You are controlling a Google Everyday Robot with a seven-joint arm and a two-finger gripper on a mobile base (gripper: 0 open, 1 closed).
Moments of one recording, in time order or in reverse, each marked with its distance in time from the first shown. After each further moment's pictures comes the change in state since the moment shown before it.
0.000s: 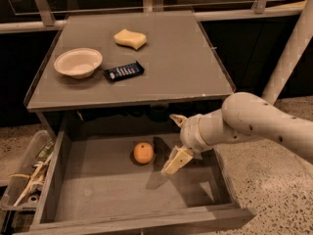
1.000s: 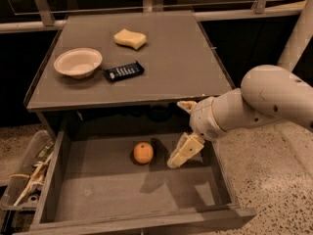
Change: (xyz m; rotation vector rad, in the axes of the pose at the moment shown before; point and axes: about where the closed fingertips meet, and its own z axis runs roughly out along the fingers) arm -0.040 0.004 -0.070 -0.001 0.013 0.046
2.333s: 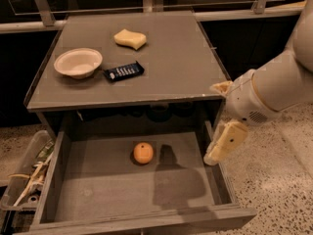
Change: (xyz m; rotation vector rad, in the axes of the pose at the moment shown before) arm -0.006 0.013 -0.121 0.049 0.236 -0.020
